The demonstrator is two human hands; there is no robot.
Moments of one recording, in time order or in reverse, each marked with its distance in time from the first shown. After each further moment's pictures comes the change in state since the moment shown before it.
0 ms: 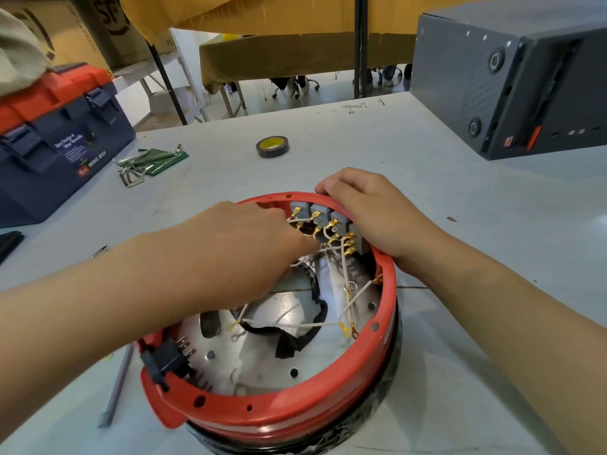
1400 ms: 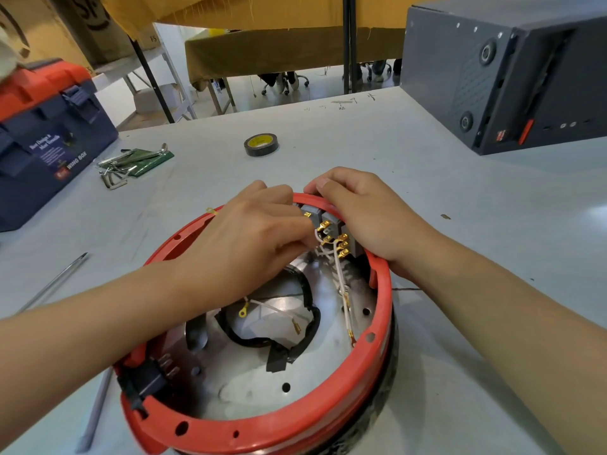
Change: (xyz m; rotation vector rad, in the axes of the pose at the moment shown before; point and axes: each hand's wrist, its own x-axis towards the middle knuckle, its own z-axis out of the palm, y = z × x) left_hand 0.017 0.000 0.023 -0.438 0.569 0.175; right_hand 0.004 0.004 0.002 -0.007 0.013 -0.023
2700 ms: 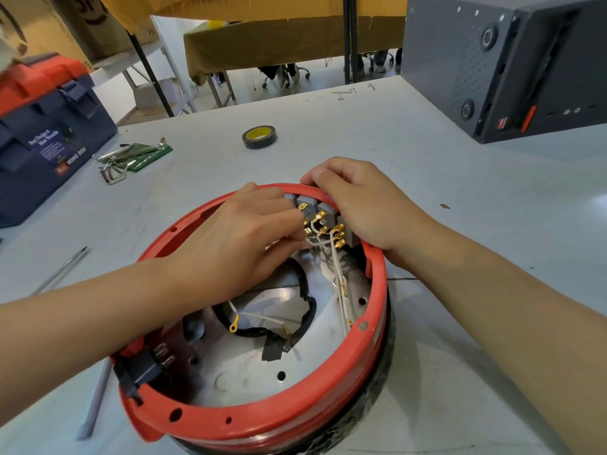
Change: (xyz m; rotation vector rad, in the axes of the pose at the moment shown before) left_hand -0.010 -0.003 0.008 -0.068 -0.044 -0.014; right_hand -0.003 -0.002 -0.001 -0.020 -0.001 -0.003
